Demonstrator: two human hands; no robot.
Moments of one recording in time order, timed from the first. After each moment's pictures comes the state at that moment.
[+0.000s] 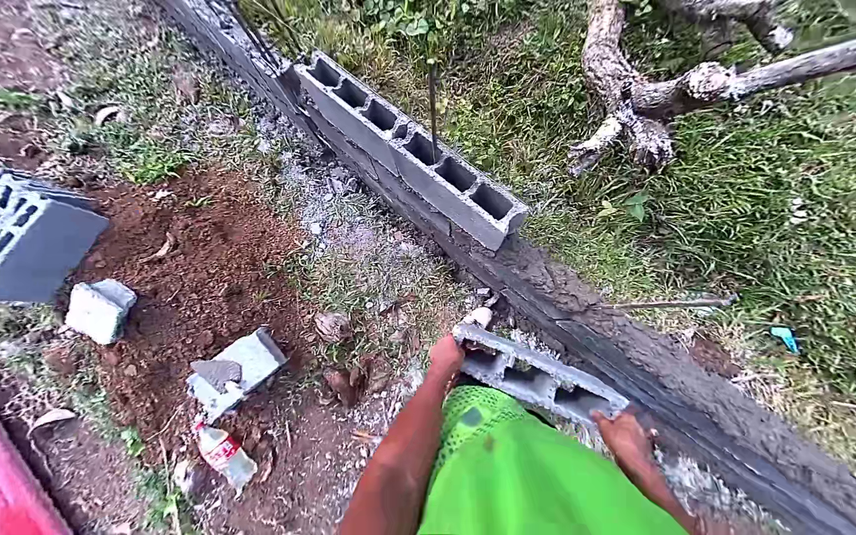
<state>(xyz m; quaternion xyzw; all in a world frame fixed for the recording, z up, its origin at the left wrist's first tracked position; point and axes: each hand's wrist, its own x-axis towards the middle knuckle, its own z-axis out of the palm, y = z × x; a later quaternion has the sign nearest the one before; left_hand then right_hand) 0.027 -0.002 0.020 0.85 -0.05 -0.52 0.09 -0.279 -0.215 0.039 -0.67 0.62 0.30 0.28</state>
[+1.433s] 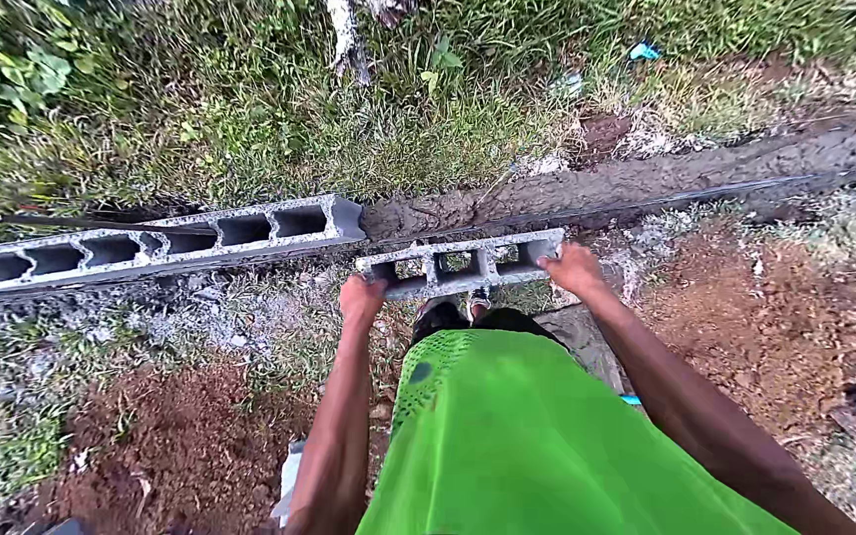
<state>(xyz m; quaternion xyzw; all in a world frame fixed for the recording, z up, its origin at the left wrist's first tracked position) 0.119 -0.160 0.100 0.87 -0.25 -0.42 -0.01 -0.244 -0.284 0.119 -0.57 0.71 0.20 0.36</state>
